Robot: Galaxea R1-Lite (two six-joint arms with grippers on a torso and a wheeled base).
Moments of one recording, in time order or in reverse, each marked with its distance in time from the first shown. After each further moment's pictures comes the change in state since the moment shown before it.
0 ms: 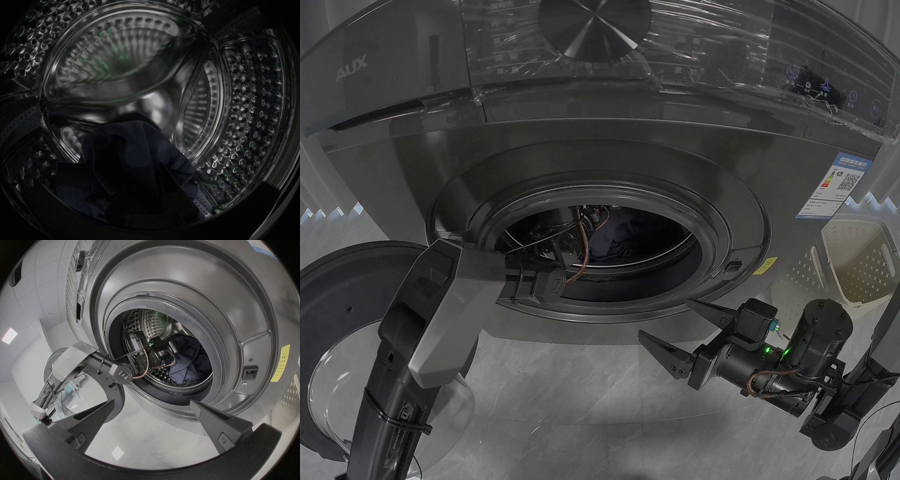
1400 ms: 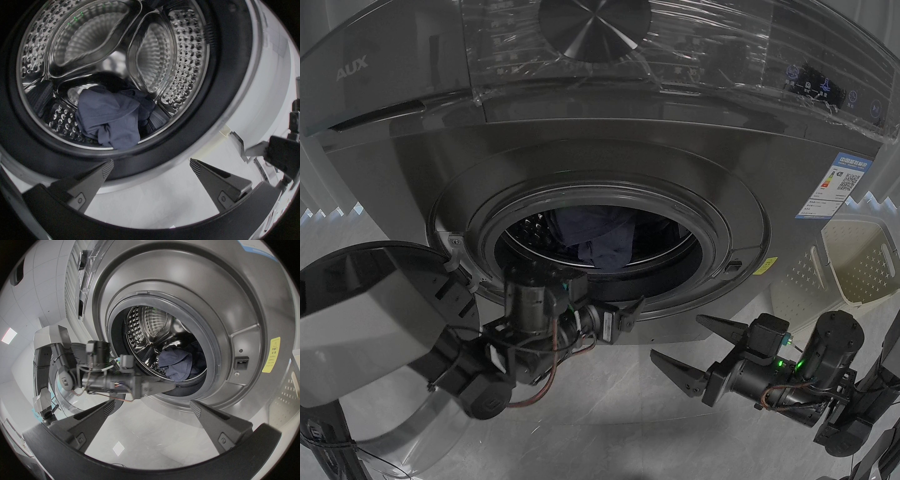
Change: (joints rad) left arm -0.174 -0.479 1.125 -0.164 -0.060 0.136; right arm 0.006 -0.044 0.093 0.002 0.004 0.000
